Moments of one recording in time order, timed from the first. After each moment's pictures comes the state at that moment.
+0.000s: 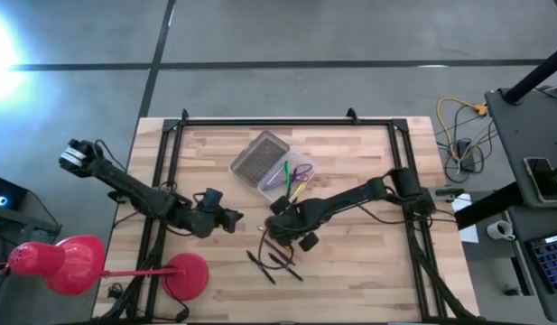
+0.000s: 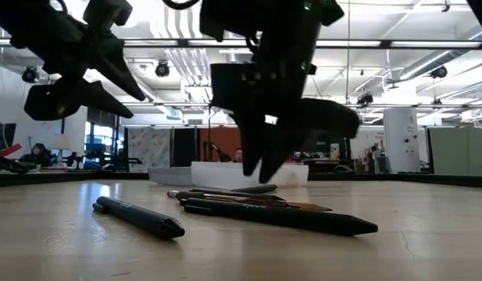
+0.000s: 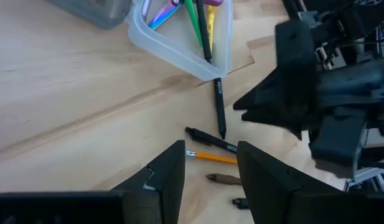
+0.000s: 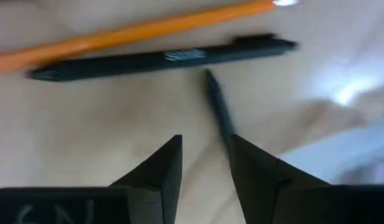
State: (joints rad) left arm -0.45 1.12 0.57 -0.20 -0.58 -1.45; right arm 0.21 2.14 1.59 -0.78 0.22 -0.49
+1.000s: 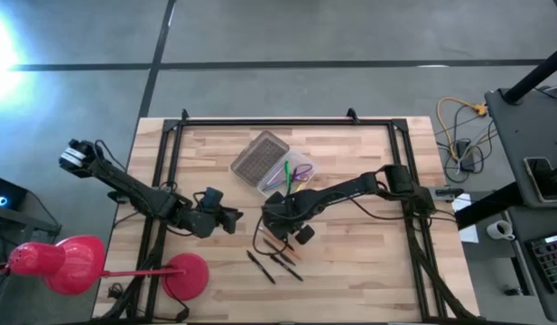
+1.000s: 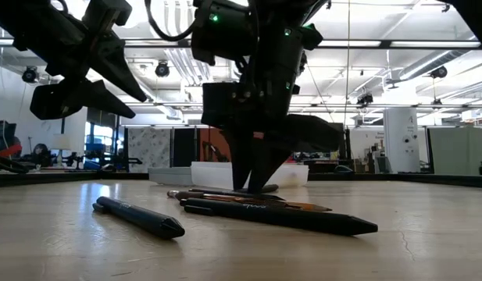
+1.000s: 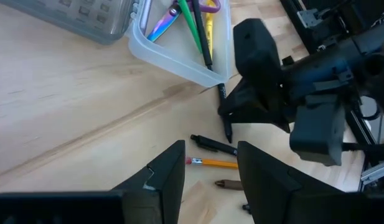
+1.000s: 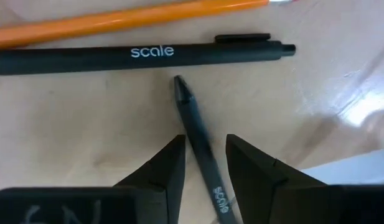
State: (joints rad) left arm -0.45 1.13 0.57 -0.21 -0.61 -1.39; right arm 0.14 2.19 1.61 -0.73 0.10 -0.61
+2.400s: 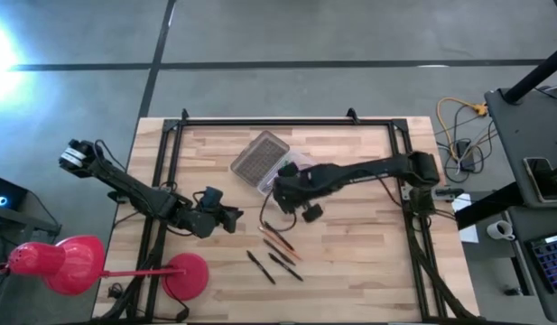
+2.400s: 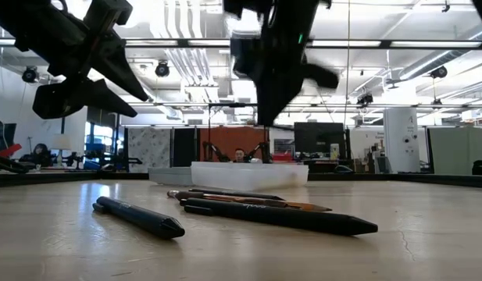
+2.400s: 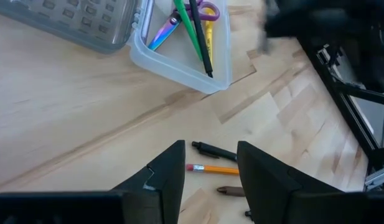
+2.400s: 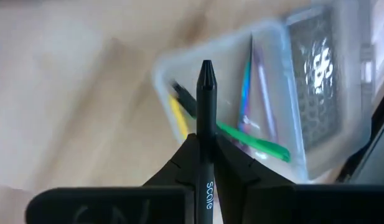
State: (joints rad) left arm -0.45 1.13 0.57 -0.20 -0.63 -1.37; right arm 0.04 1.96 1.61 -0.93 0.26 -0.56
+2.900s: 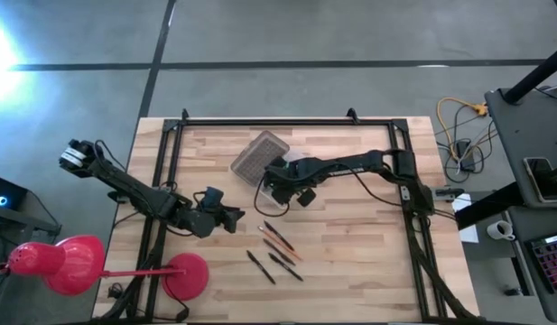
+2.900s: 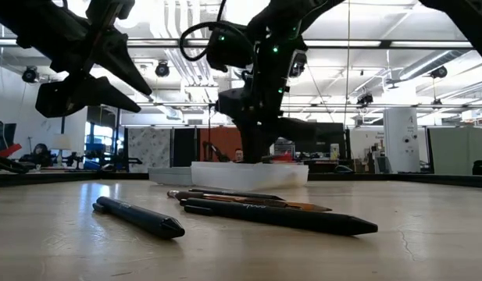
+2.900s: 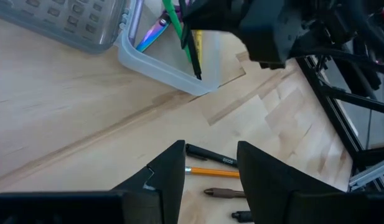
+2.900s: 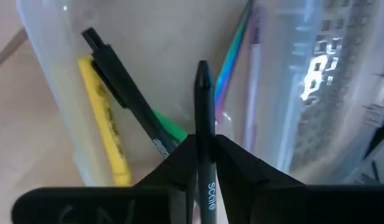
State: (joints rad) left arm -0.45 1.13 0.57 -0.16 -0.63 -1.37; right arm -0.06 2.11 1.61 -0.78 0.31 -0.88
